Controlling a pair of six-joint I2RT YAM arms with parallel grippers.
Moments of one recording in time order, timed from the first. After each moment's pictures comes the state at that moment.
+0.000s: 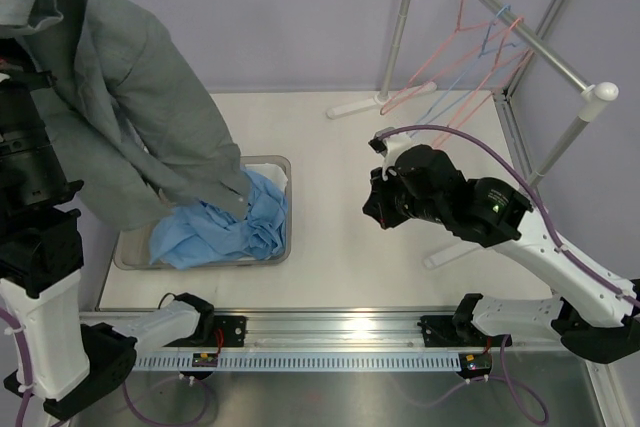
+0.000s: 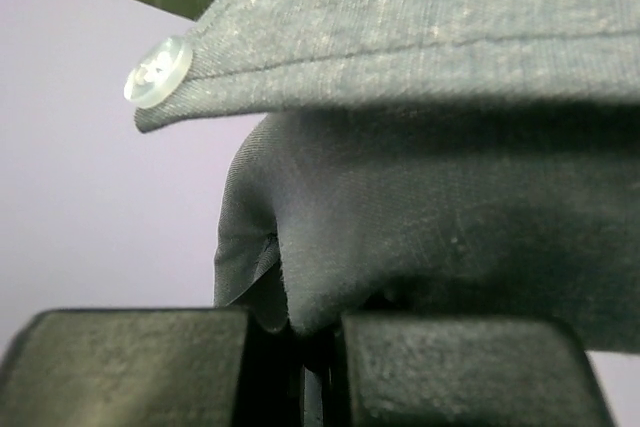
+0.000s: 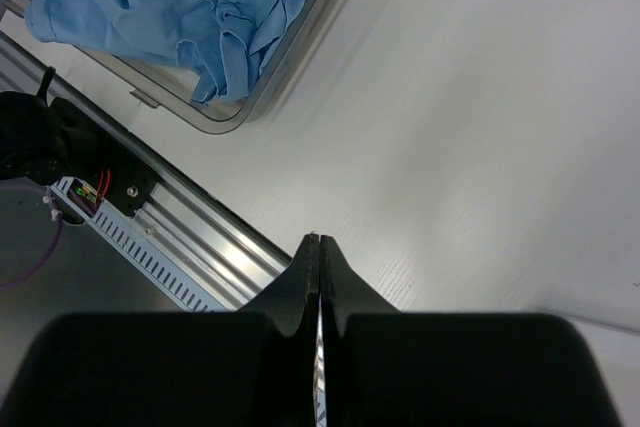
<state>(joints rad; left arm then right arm) -0.41 1.07 2.04 -0.09 -0.49 0.57 0.96 1.13 1.44 -0.96 0.11 0.41</state>
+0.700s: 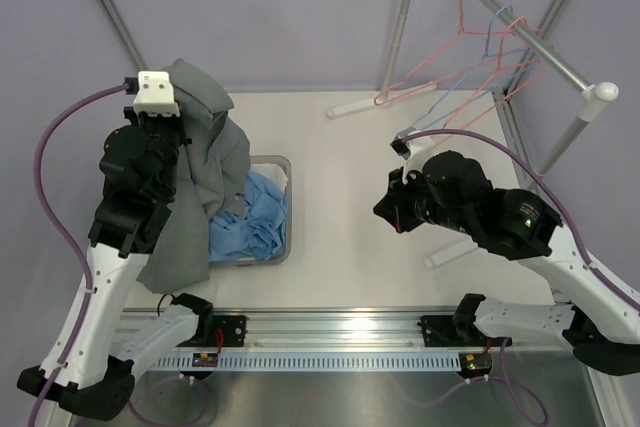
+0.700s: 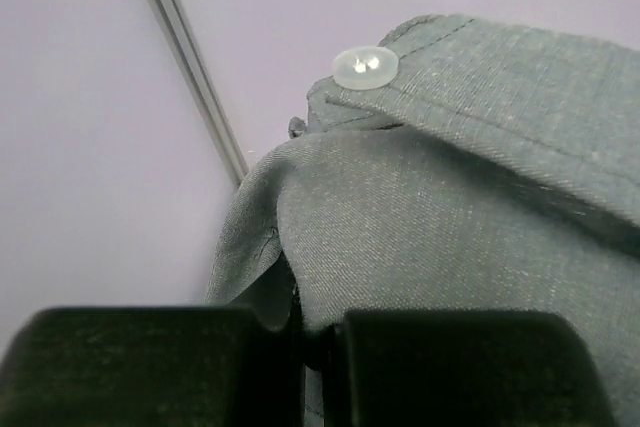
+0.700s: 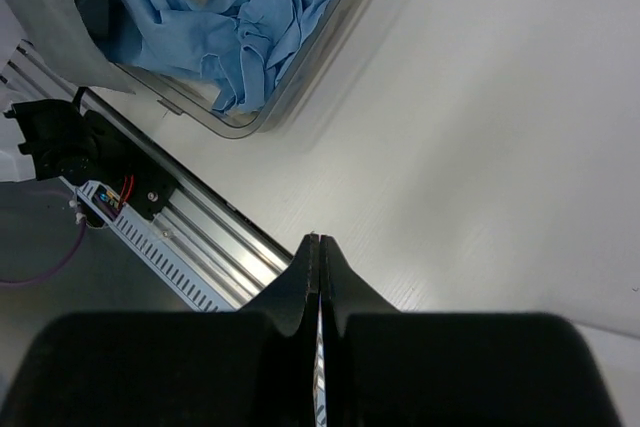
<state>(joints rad) -0.35 0.90 1.28 -0.27 -0.47 0.21 0.96 1.03 1.43 -0.96 0.11 0.41</state>
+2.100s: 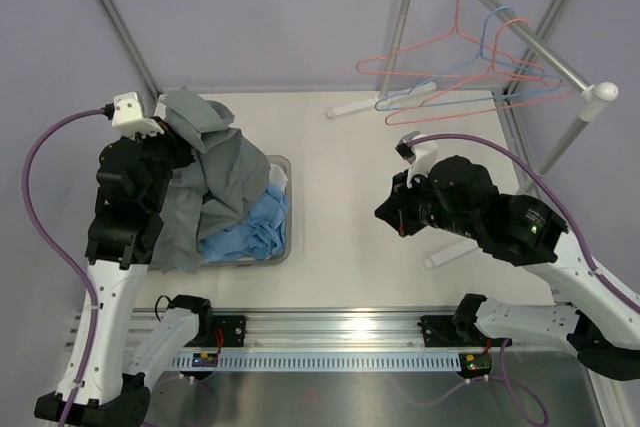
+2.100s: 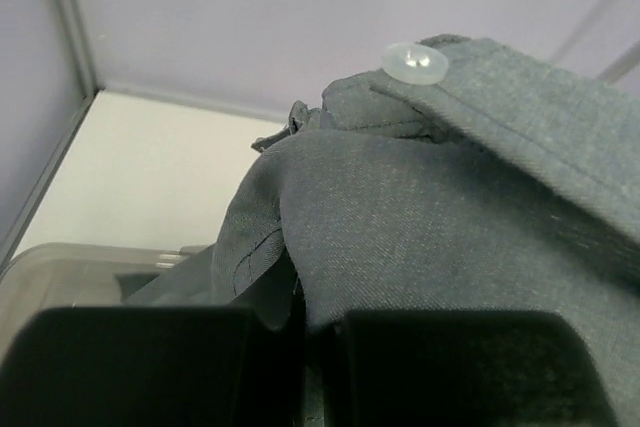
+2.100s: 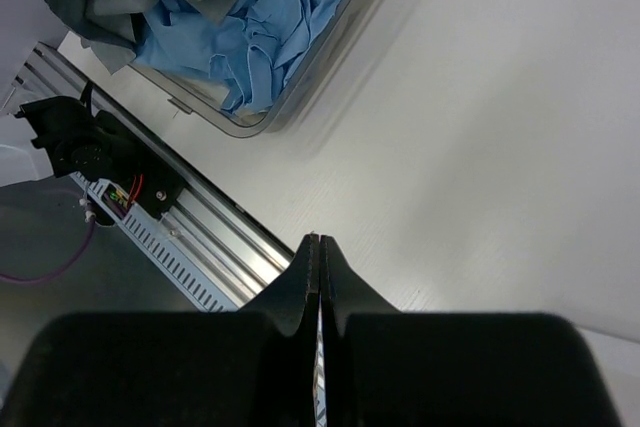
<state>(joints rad) -0.16 0.81 1.17 -0.41 -0.13 -0.27 0.96 0.98 1.39 -0.94 0.09 0.41</state>
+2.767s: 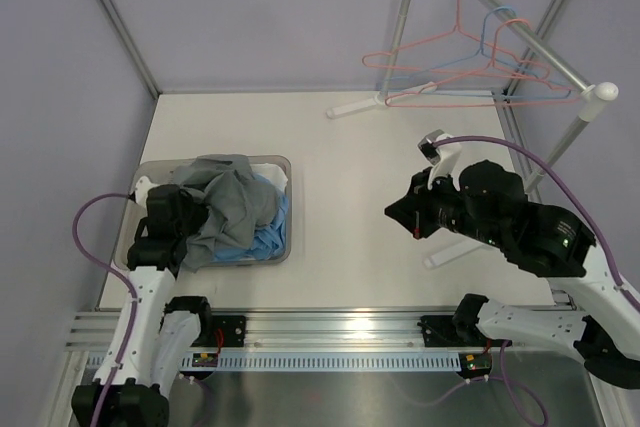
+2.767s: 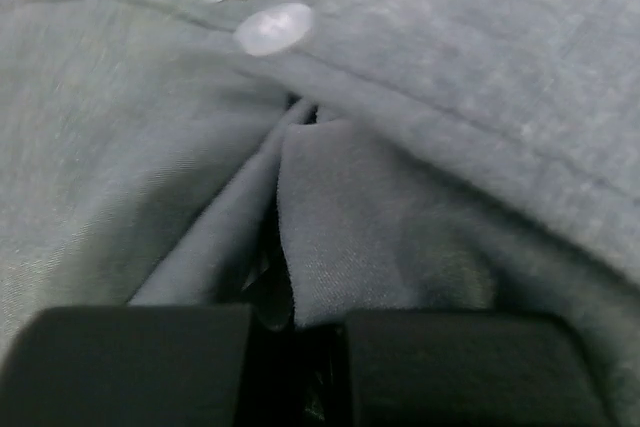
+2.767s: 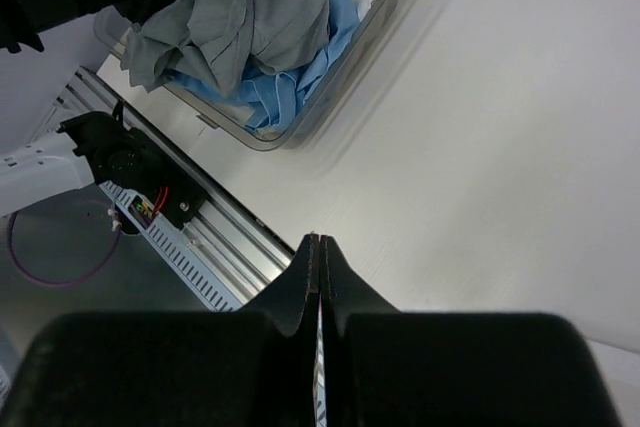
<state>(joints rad) -0.03 0.72 0.60 -0.52 -0.18 -0.84 0.96 0.91 1.40 -0.93 0.08 0.42</state>
